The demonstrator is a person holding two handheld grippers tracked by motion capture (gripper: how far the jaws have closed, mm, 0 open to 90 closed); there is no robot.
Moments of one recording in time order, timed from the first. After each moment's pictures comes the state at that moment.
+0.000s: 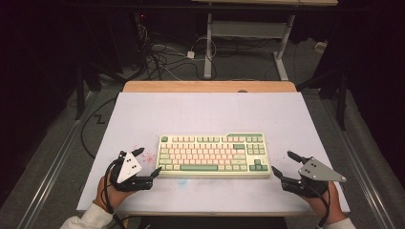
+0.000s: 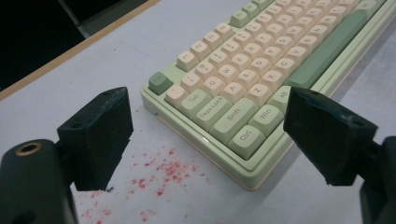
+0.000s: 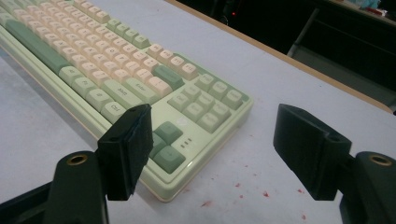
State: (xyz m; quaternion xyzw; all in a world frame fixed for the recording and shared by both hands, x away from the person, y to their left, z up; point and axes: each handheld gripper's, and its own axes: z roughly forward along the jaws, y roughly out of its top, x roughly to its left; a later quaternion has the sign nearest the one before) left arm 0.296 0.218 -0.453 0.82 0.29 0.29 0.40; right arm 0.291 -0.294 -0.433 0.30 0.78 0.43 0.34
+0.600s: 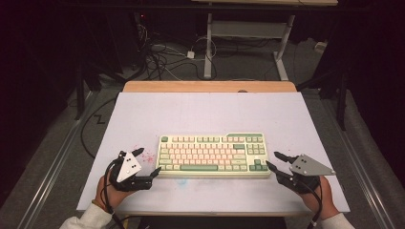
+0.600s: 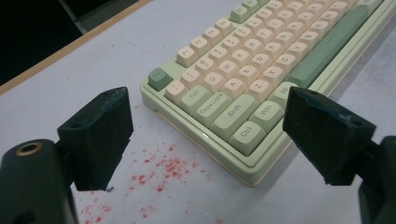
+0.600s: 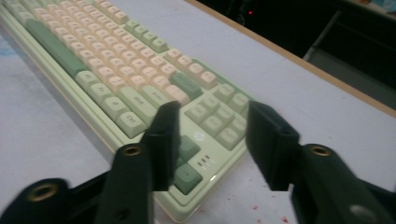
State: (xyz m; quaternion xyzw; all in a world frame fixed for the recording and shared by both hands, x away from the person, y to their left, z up) left arm 0.298 0.219 -0.453 0.82 0.29 0.29 0.40; right arm 0.302 -0.276 -0.429 0.27 0.80 0.43 0.31
